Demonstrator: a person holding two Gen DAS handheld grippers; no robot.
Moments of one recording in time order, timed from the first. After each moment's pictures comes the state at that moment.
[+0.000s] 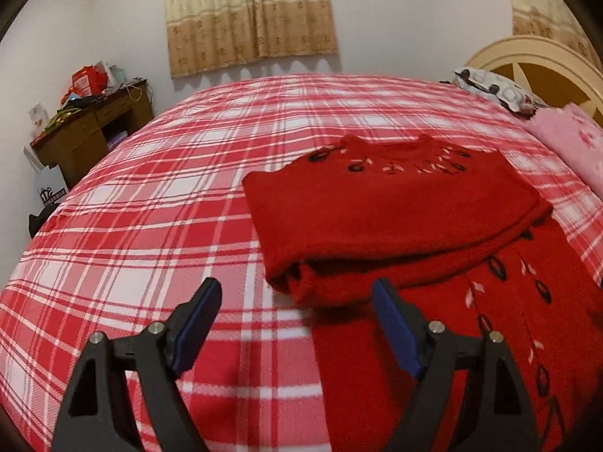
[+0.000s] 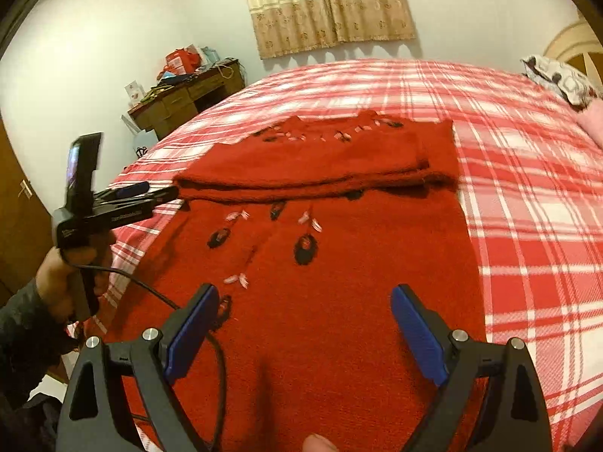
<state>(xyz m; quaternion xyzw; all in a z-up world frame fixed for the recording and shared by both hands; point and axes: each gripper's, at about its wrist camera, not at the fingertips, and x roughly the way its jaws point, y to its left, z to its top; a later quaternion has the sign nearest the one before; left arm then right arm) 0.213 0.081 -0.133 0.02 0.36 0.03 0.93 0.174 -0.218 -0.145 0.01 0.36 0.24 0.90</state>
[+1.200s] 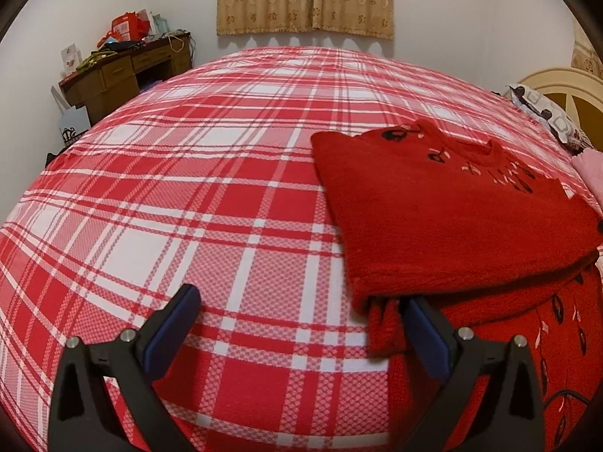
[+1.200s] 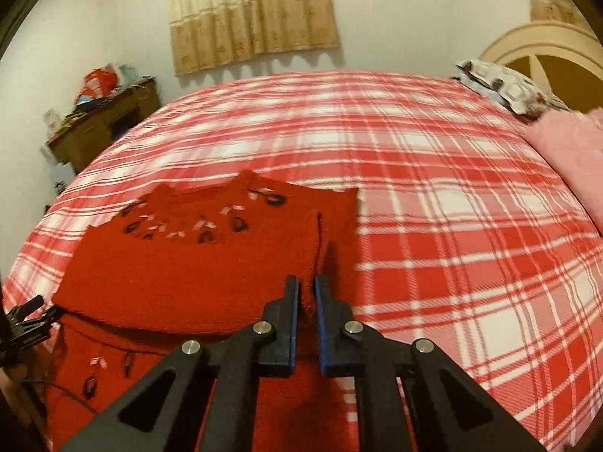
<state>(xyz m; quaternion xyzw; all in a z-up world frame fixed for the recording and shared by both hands) 0.239 0.126 -0.168 -0.06 0.40 0.10 0.91 0.338 -0.266 -0.138 0.03 0.38 0.07 0.92</state>
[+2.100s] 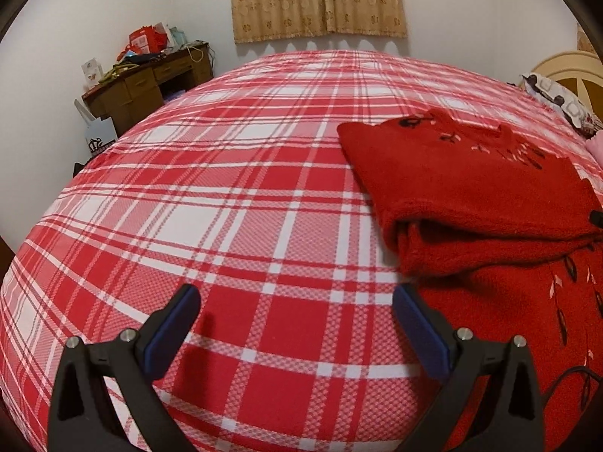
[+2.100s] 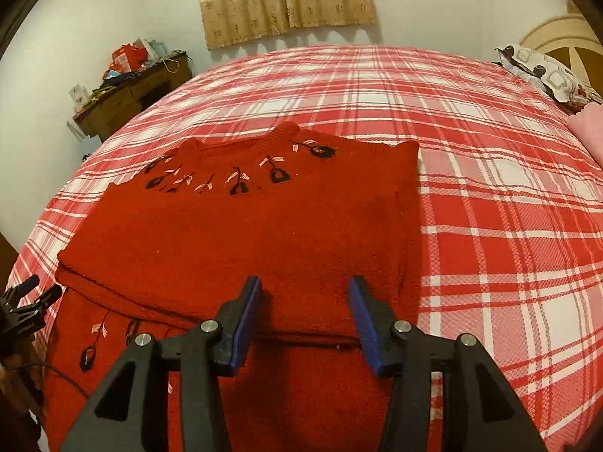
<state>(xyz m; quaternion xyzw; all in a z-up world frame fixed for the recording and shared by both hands) 0.203 0.122 -0.167 -0.01 0.39 0.15 0.91 0.337 -0.239 -0.169 0.01 0.40 0.15 0.90</state>
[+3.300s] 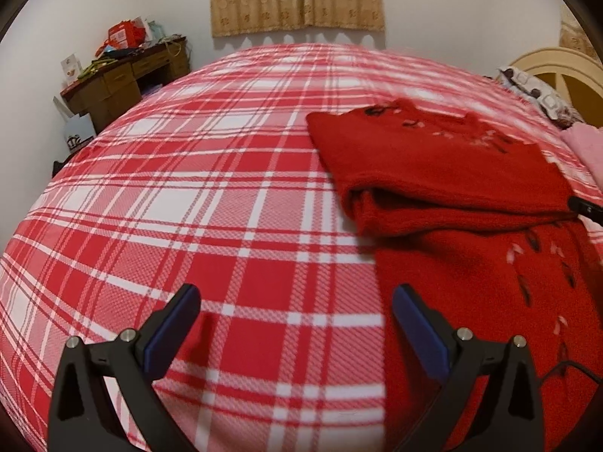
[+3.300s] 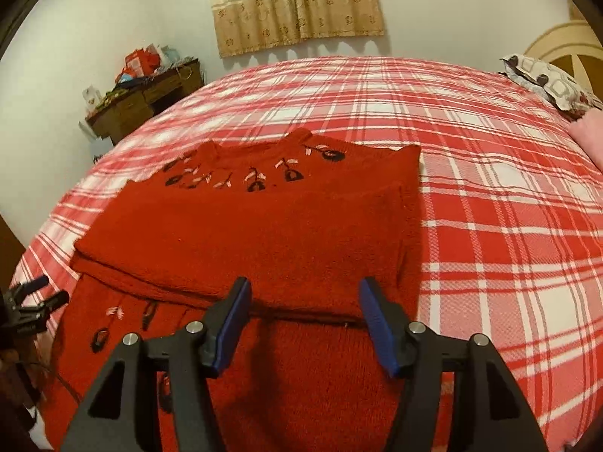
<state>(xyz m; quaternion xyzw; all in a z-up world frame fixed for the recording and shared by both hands) 0.171 0.105 -0.157 -0.02 0.40 0.10 0.91 0.309 -0.242 -0.160 0.02 0.37 0.17 0.91</state>
